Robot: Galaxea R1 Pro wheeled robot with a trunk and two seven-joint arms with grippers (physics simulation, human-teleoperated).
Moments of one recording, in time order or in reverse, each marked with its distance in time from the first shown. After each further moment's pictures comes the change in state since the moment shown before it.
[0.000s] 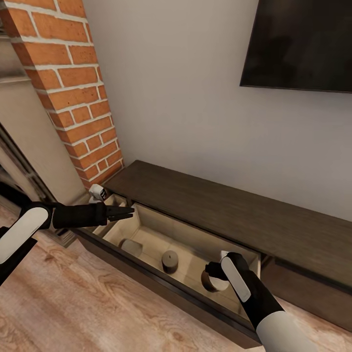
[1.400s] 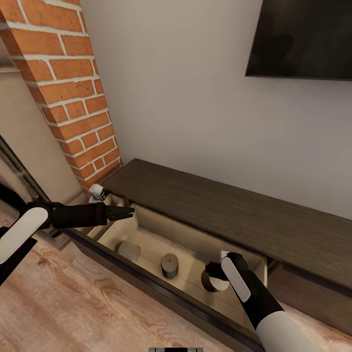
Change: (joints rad) left arm 0.000 0.000 0.000 -0.001 0.000 0.000 -0.001; right arm 0.000 0.000 0.000 0.002 -0.002 0.000 0.000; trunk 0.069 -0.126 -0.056
